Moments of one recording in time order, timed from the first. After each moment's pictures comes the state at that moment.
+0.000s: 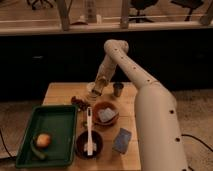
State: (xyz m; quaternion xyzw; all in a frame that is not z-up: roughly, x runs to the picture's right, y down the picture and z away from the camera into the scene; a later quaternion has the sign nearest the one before) arm -0.012 -0.035 0.890 -0.18 -0.34 -0.53 0.75
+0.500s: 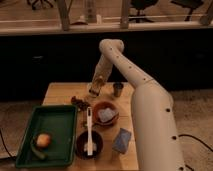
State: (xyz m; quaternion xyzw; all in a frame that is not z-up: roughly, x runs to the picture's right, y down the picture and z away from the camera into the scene) arm -0.027 -0.037 0.888 -0.18 -0.33 -0.55 0.75
